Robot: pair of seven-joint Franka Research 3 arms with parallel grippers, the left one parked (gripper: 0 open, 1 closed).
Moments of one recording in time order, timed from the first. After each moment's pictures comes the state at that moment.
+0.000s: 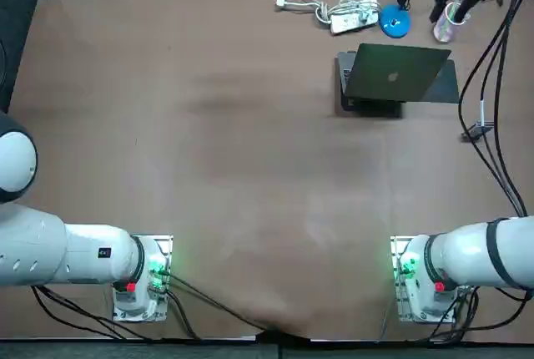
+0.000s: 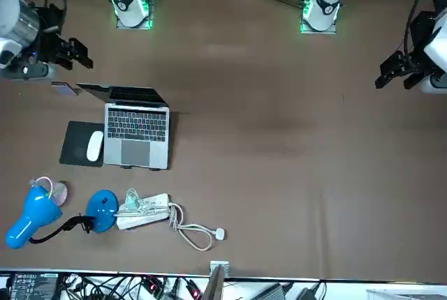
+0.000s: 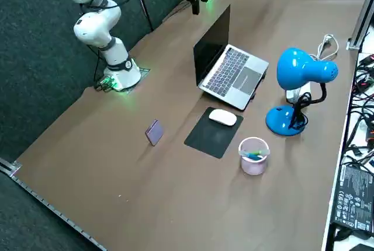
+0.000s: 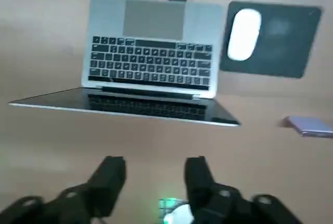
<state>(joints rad) 0.13 -0.09 -0.08 -1.79 0.09 1.54 0.03</state>
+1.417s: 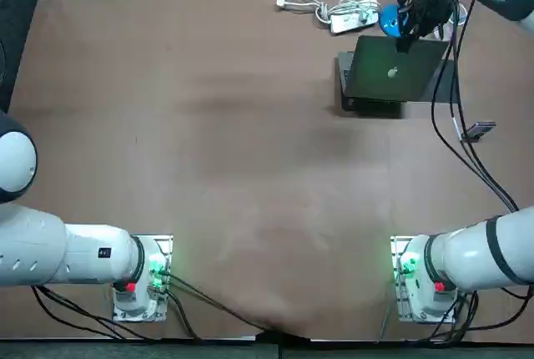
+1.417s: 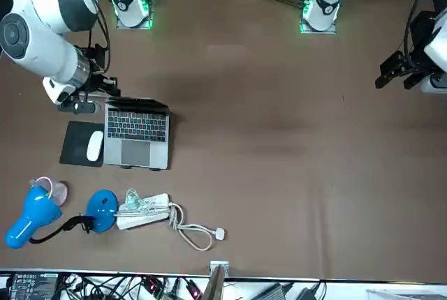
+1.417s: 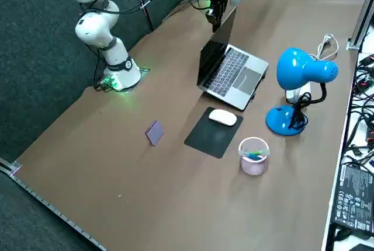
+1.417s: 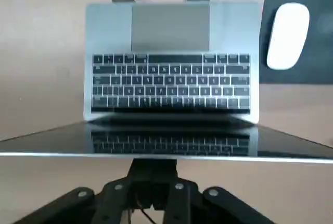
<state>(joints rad) 0.24 0.04 -0.08 -1.93 0.13 1.80 0.18</state>
